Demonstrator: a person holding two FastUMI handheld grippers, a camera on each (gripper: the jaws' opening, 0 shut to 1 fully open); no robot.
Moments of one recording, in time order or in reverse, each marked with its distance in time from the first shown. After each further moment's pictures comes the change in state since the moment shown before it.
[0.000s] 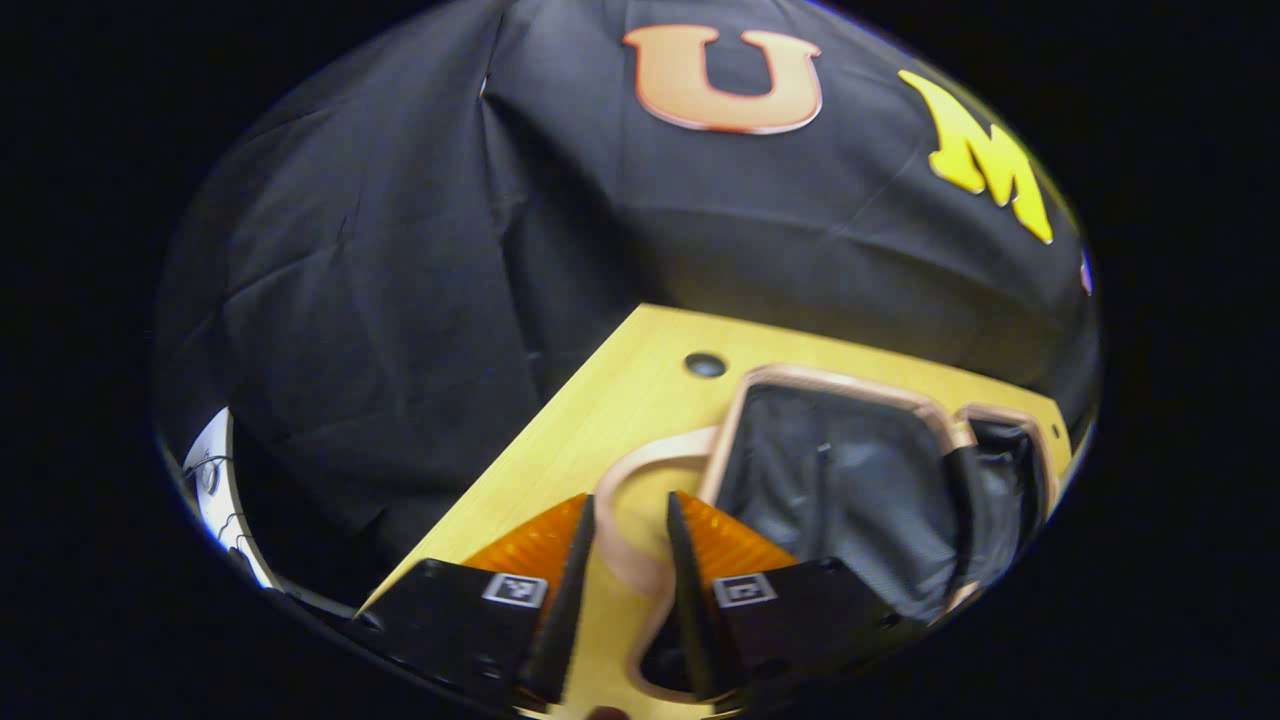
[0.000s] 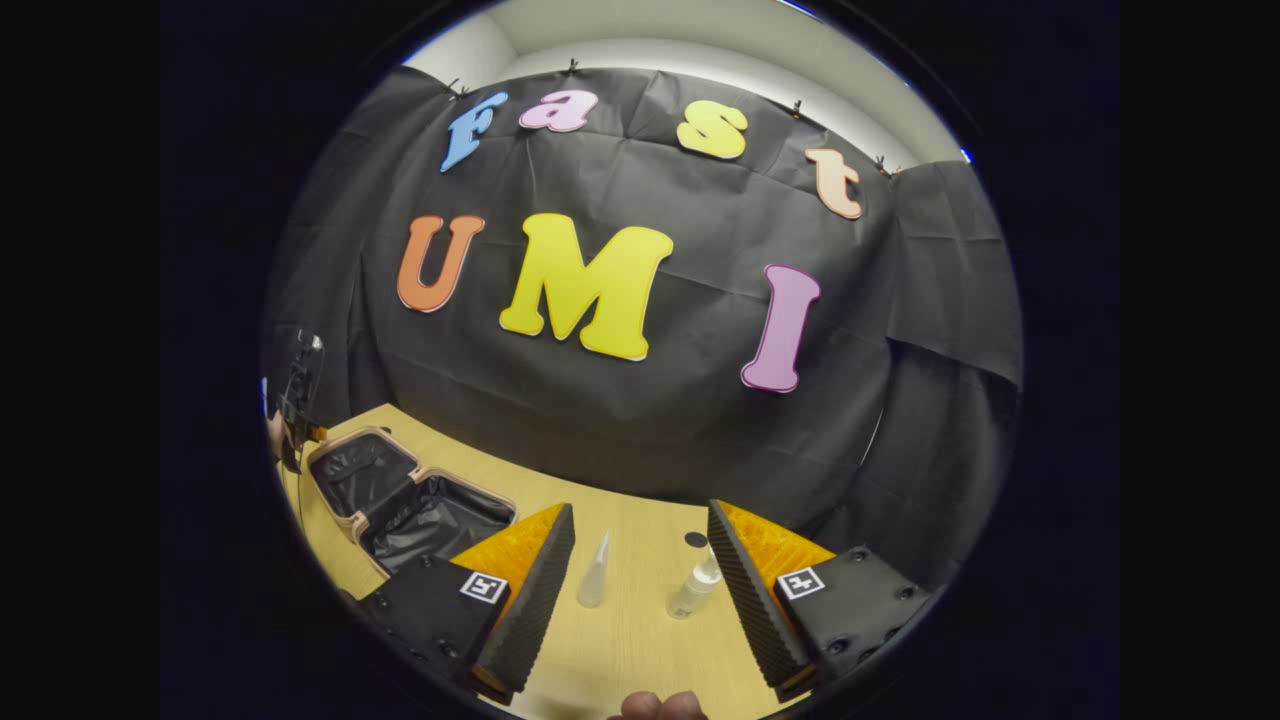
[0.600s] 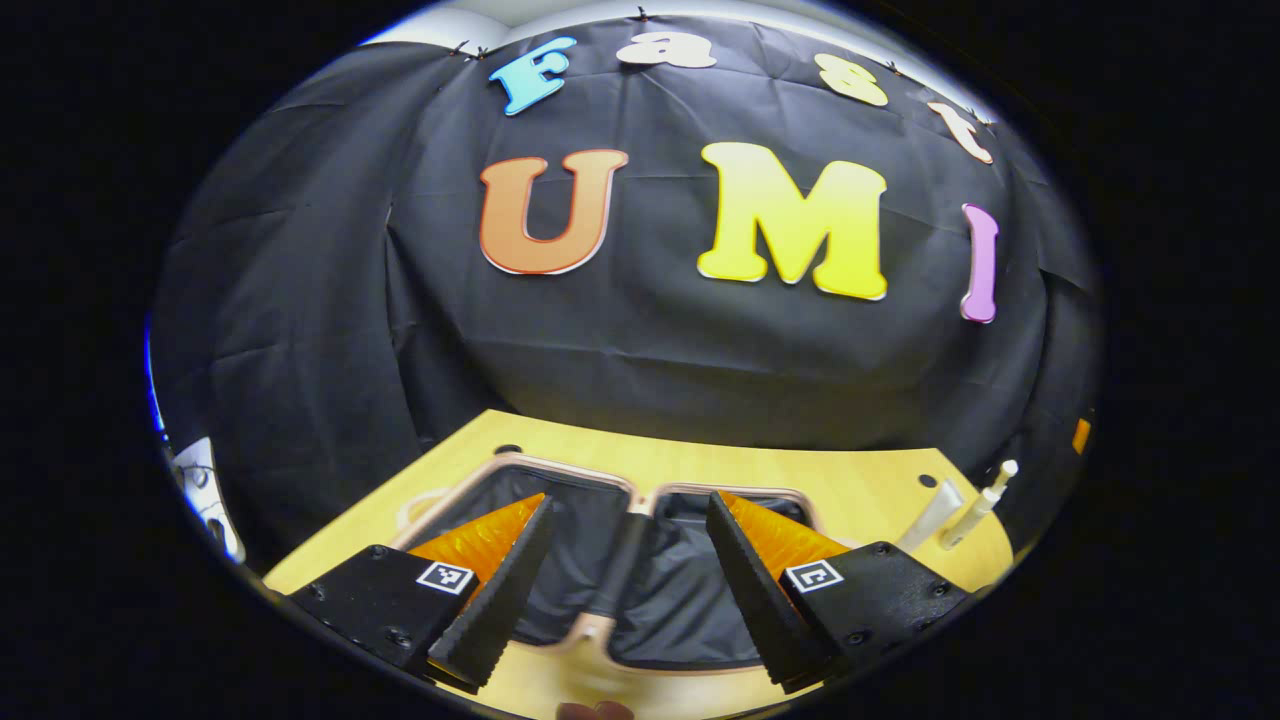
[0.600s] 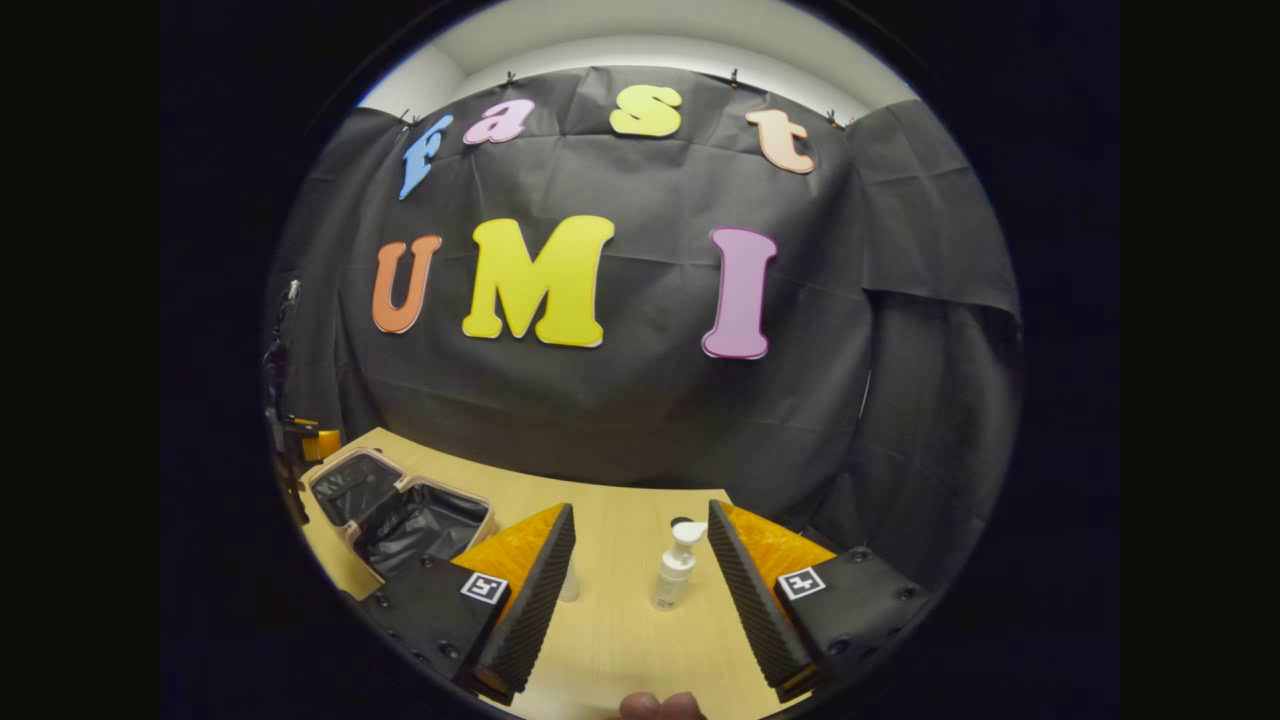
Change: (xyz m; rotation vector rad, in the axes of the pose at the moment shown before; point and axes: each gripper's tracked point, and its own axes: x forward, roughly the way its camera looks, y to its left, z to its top) left arm -0.168 -0.270 0.035 0.003 -0.220 -0.179; right arm 0.014 -0.084 -0.044 0.124 0.025 -0.028
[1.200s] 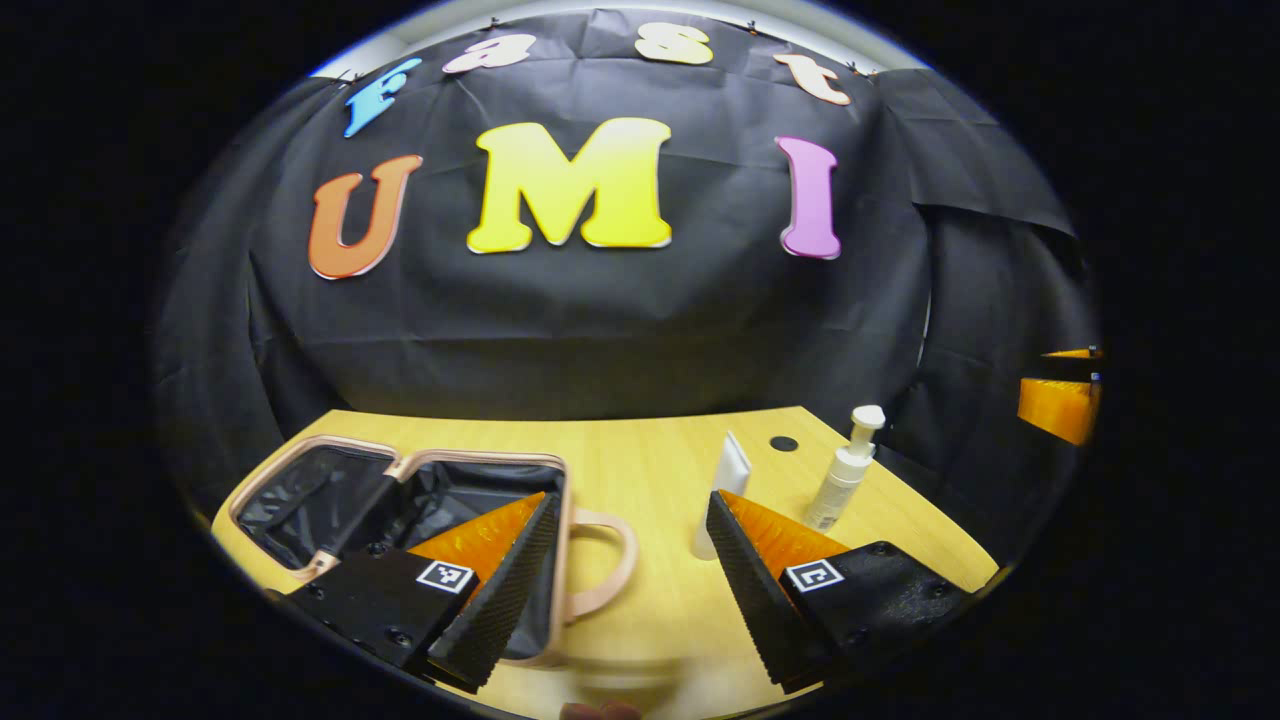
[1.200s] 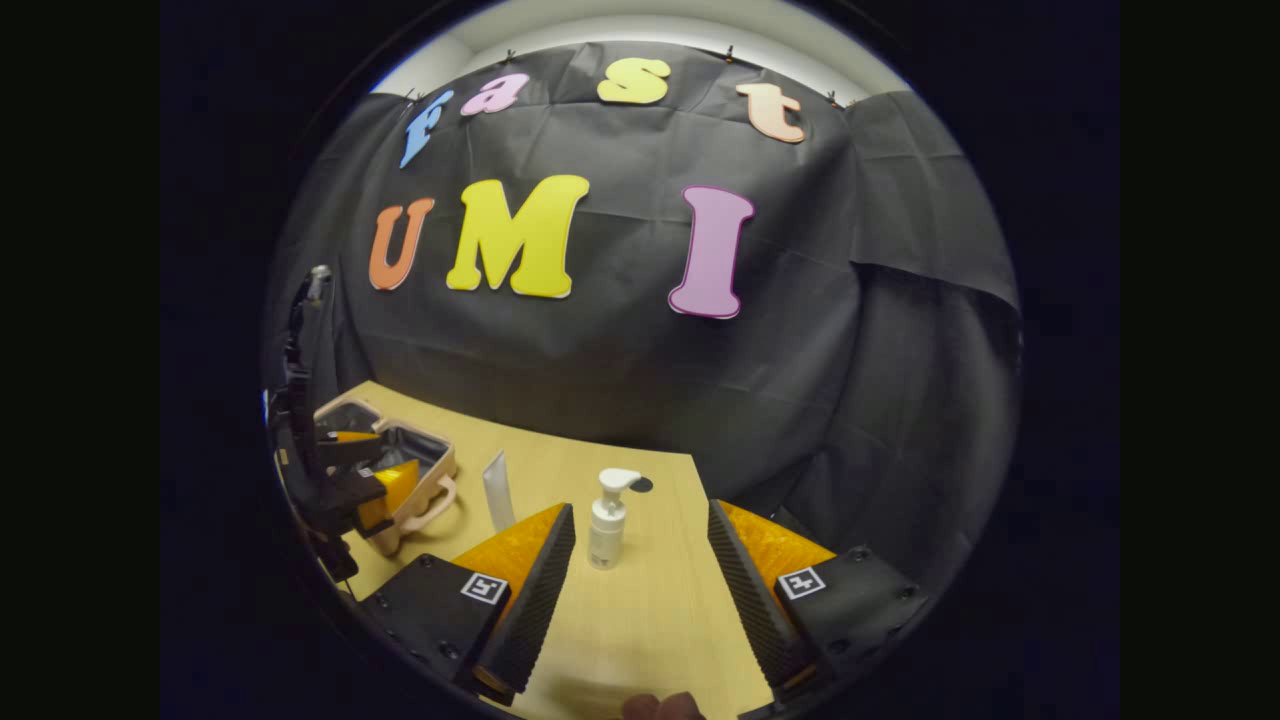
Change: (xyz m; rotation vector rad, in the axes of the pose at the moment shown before) left arm 0.003 -0.246 -0.086 0.150 0.023 -0.303; right arm -0.011 -0.082 -0.051 -0.091 0.106 0.009
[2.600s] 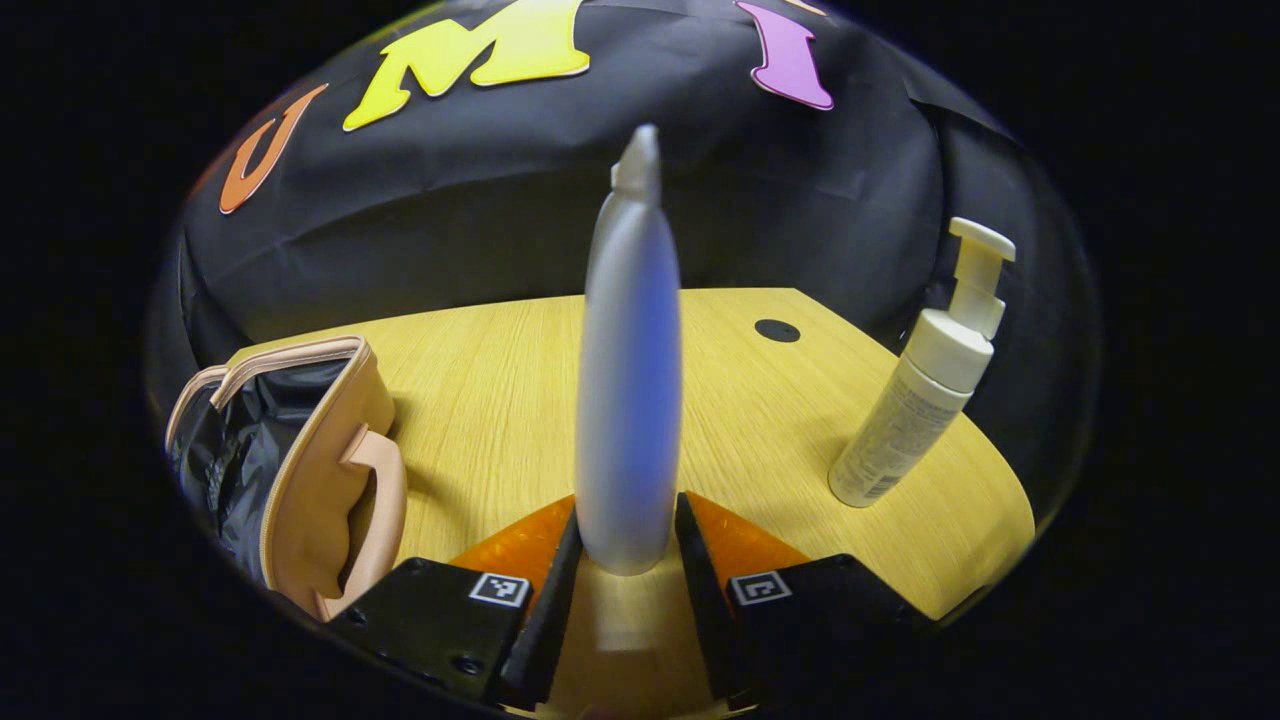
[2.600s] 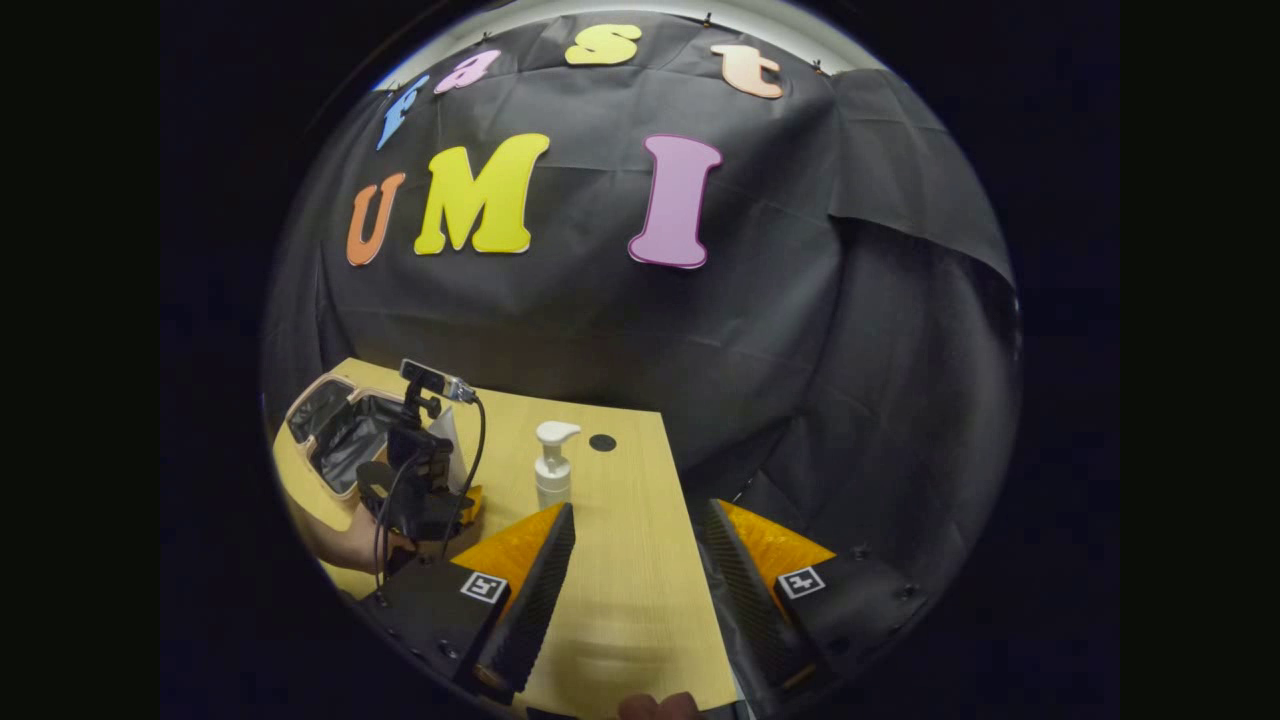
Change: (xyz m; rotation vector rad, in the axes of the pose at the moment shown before) left arm 0.147 -0.058 -0.120 0.011 0.288 -0.036; right arm 0.014 -0.054 -0.029 0.040 0.121 -0.048
